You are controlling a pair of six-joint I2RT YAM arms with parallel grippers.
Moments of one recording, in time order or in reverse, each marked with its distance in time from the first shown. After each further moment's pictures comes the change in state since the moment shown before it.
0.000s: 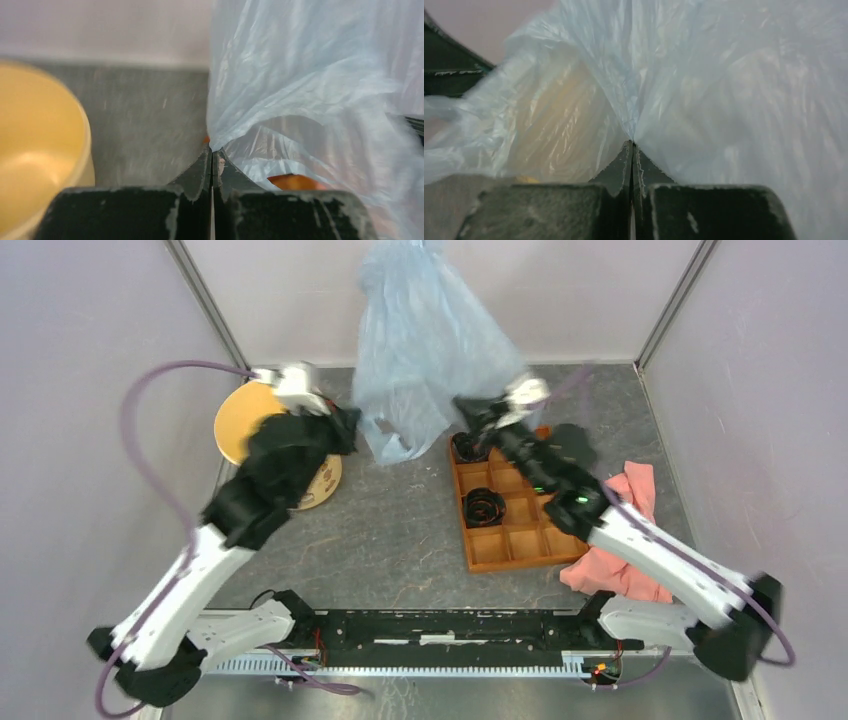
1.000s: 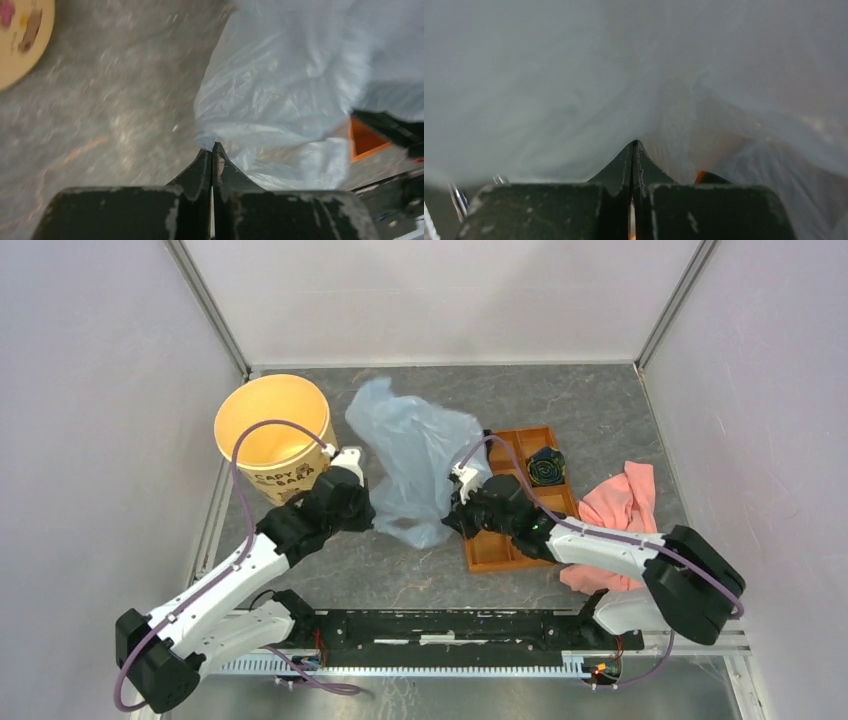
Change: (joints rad) left arm 0.025 -0.069 -0.574 -0.060 0.177 -0.176; right arm 0.038 0.206 -0.484 0.064 -0.241 0.276
